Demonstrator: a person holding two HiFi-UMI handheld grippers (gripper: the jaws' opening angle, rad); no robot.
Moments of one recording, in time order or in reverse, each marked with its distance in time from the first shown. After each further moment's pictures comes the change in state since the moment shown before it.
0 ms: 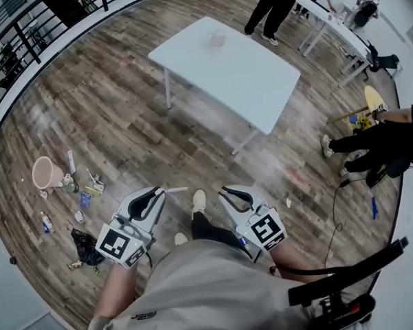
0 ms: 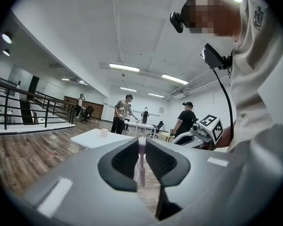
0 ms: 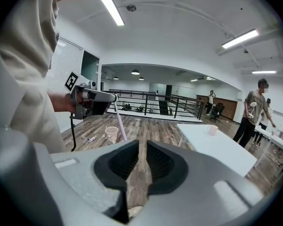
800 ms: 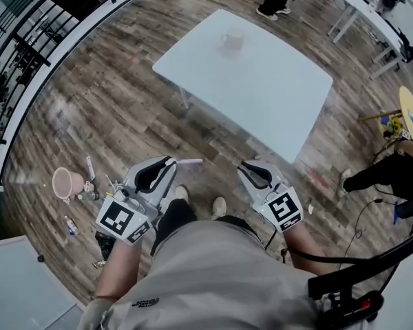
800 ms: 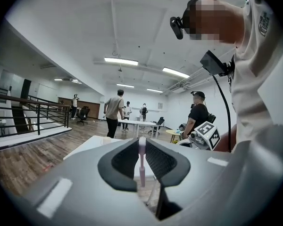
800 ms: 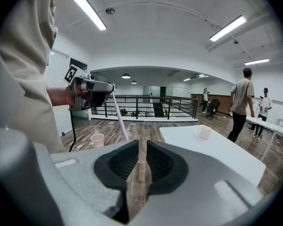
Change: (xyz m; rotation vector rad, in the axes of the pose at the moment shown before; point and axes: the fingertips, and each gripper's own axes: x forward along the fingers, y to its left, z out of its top) left arm 0.201 0.130 0.074 0.070 0.039 -0.034; right arm 0.105 -0.220 0.015 0.073 -0.047 -0.021
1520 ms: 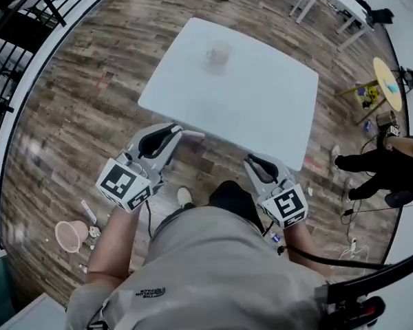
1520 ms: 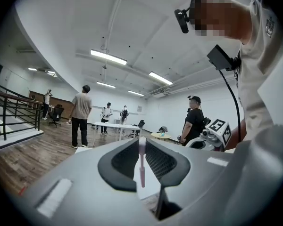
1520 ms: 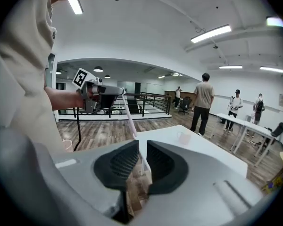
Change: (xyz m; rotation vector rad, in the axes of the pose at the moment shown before) left arm 0.135 0.197 0.037 0.009 -0.032 -0.332; right arm 0.112 -0.086 0.069 0.106 0.067 -0.333
